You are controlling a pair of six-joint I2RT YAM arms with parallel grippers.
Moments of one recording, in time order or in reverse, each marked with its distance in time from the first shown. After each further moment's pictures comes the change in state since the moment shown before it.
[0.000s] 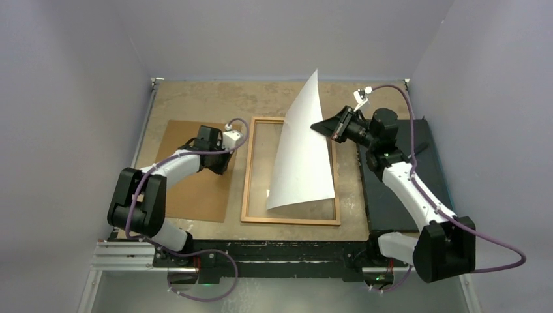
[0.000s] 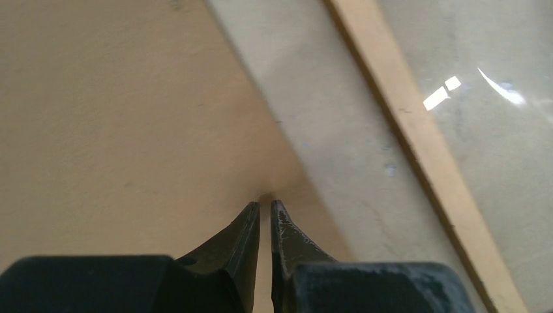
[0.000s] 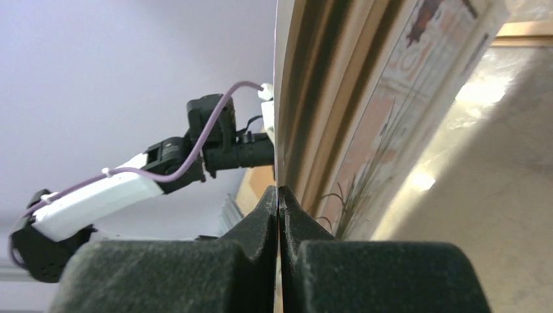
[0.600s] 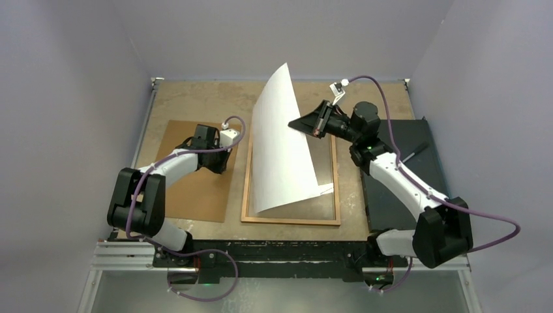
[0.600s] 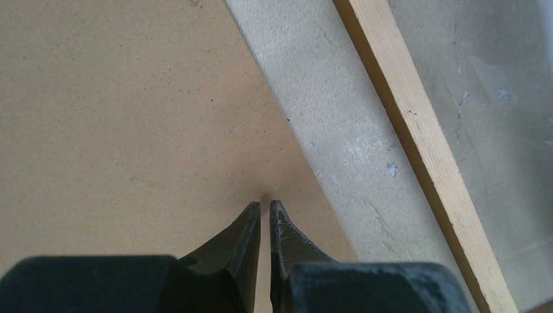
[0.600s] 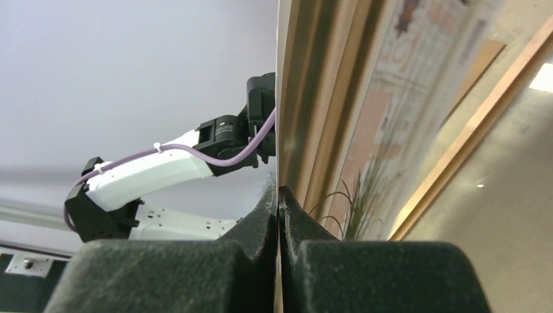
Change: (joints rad) left arm 0.081 0.000 0.017 -0.017 0.041 -0.024; right arm 0.175 0.129 0.085 0.179 -0.032 0.145
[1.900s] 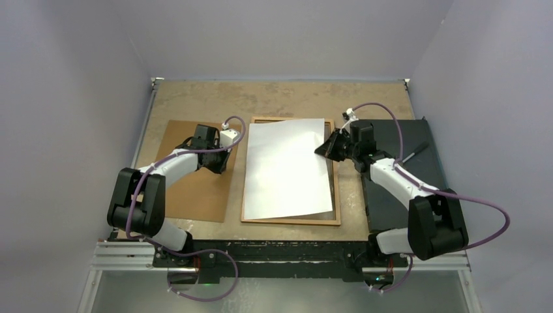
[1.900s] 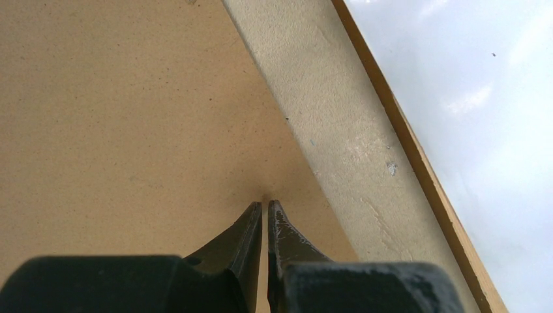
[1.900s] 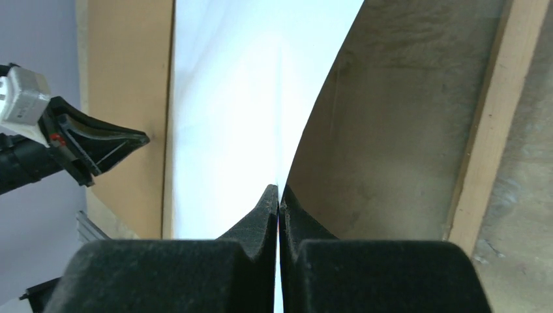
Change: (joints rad) left arm 0.000 0.000 0.000 -0.003 0.003 0.003; right arm -0.110 0.037 -0.190 -0.361 0.360 -0.388
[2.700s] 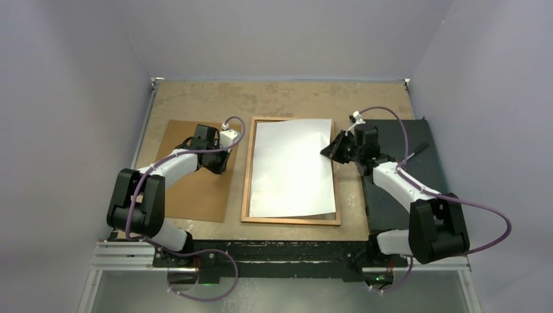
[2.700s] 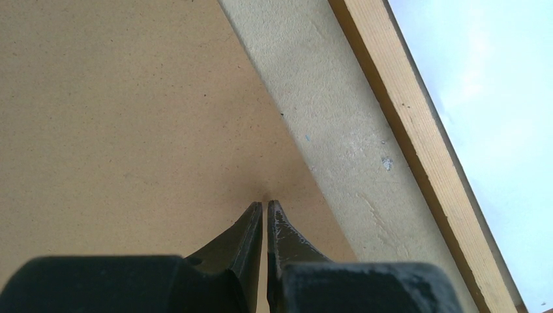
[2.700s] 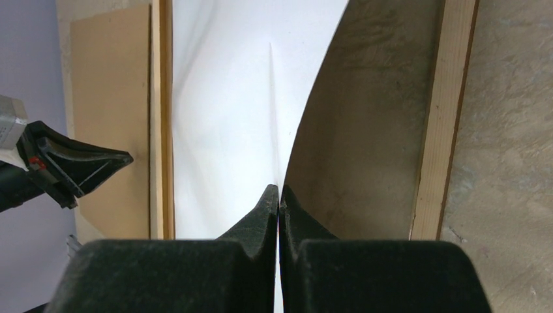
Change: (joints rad) left arm 0.000 -0.007 0.000 -0.013 0.008 0.002; right arm -0.039 -0.032 -0.036 -0.003 0.051 -0.006
